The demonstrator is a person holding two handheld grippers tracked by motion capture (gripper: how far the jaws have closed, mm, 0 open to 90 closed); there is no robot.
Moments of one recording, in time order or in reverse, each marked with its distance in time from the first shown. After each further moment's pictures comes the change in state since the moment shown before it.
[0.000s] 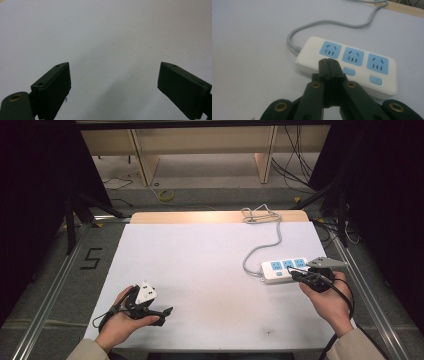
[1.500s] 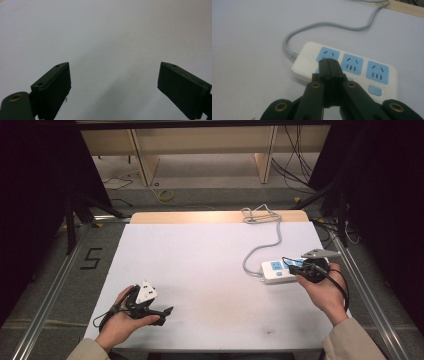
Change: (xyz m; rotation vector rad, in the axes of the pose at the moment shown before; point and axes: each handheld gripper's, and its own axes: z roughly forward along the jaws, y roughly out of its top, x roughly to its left) left arm 0.000 0.001 0.001 -0.002 0.002 -0.003; right arm -0.005 0.019 0.015 0.044 -0.001 0.003
